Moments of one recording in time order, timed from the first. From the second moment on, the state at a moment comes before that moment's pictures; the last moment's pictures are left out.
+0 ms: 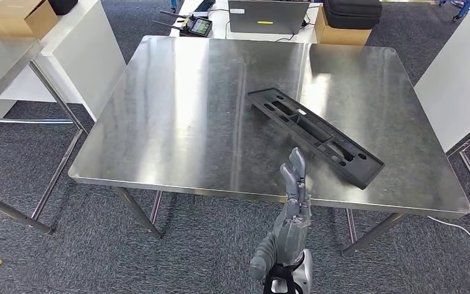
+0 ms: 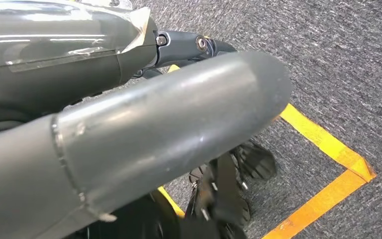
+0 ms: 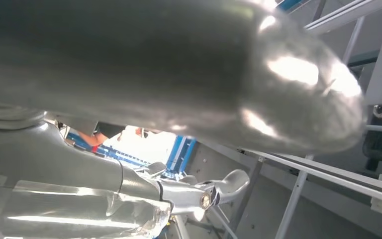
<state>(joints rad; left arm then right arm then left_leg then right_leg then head) -0.13 -0.22 1.43 -0.21 -0.77 0.24 -0.18 0.01 0.17 0.53 -1.76 0.62 -0.69 -0.70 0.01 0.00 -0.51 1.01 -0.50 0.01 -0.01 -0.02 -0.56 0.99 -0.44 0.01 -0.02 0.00</state>
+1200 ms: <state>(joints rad) -0.15 -0.24 1.44 -0.21 -0.75 0.28 -0.15 -0.17 0.26 0.07 -0.89 1.10 -0.68 -0.23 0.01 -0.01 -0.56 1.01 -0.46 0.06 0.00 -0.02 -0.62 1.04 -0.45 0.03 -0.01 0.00</state>
